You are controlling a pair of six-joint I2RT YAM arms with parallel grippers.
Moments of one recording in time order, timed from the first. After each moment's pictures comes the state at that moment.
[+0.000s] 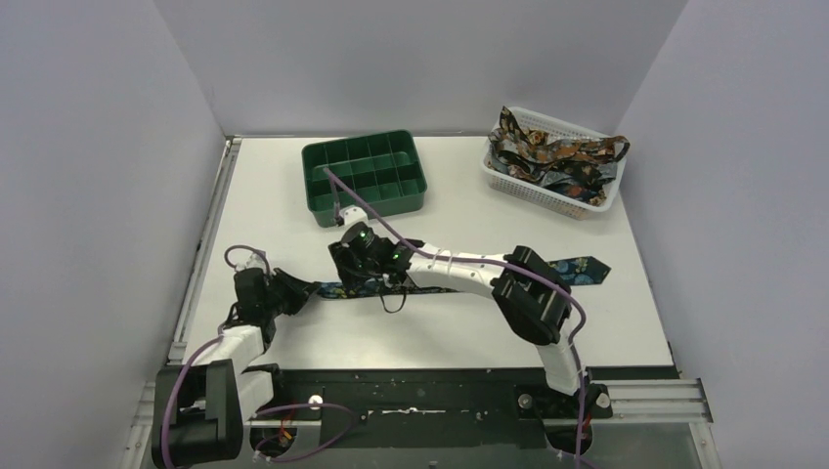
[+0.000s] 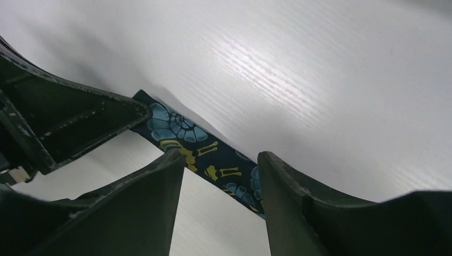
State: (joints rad) left arm 0.11 1.09 0.16 0.26 0.37 -0.85; right arm 1.06 2.05 1.51 -0.23 0.17 0.40
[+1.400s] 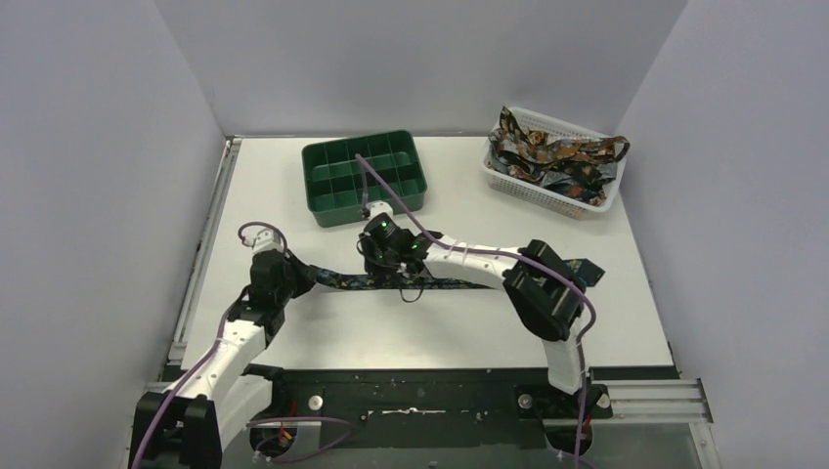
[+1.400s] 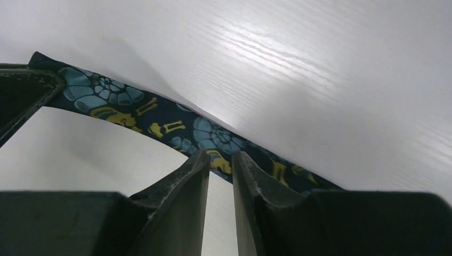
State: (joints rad) left arm -0.15 0.93 0.32 0.06 -0.02 -0.65; right arm 0.97 2.03 1.45 -0.24 0.08 0.49
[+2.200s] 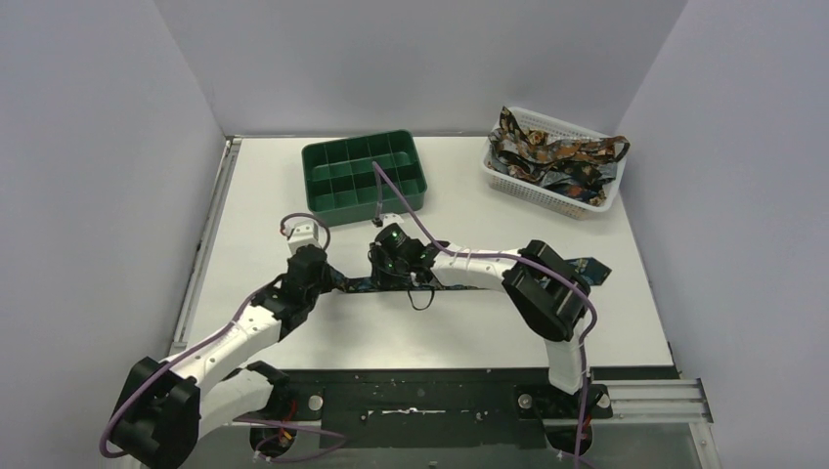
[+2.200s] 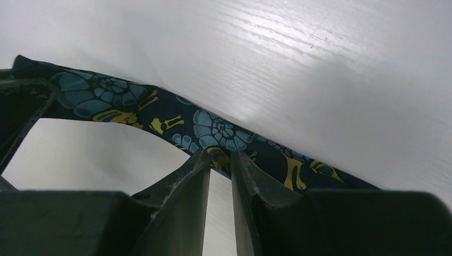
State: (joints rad) left arm -0.48 1.03 0.44 -0.06 -0.38 -0.56; right arm 0.93 1.95 1.27 -0.14 0.03 0.59
